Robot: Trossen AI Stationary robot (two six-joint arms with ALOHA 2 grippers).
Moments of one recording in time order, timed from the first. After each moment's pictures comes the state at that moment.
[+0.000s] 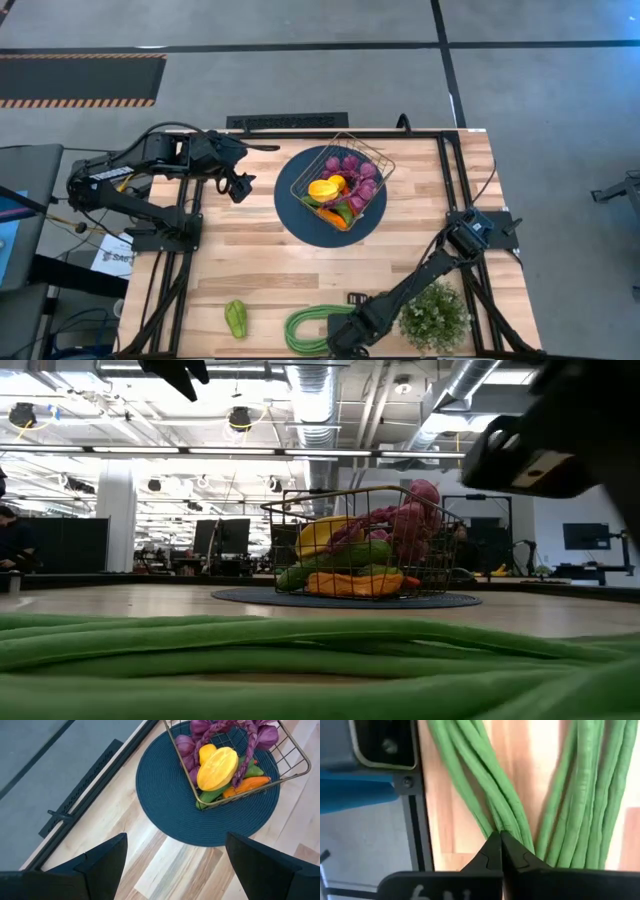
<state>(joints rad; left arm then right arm) 0.11 1.17 1.49 -1.29 -0.35 -0.37 0.64 2.25 1.78 -0.82 -0.04 0.72</state>
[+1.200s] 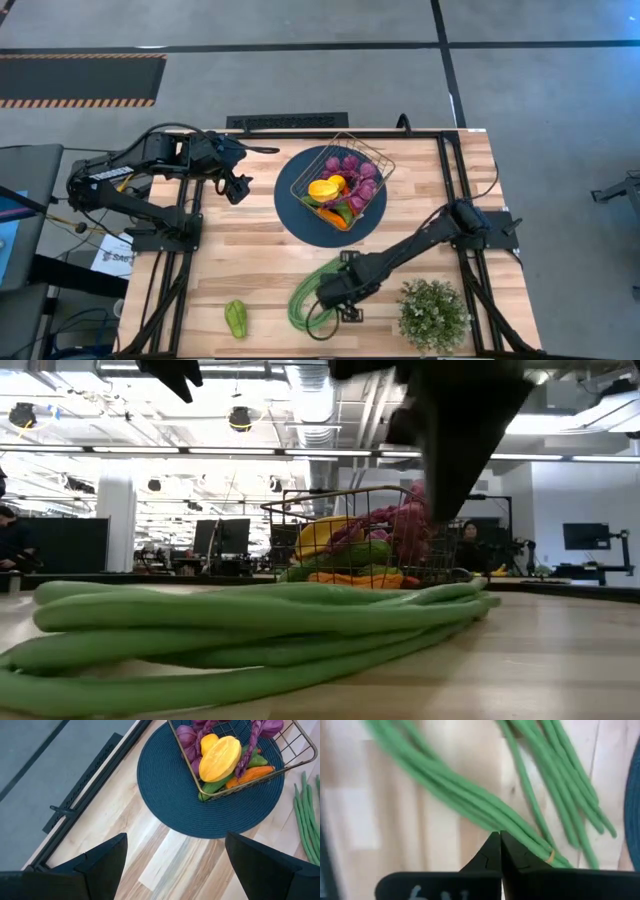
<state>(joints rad) 0.11 1.17 1.49 -1.33 -0.35 -0.35 0.45 2.12 1.78 -1.07 0.05 0.46</state>
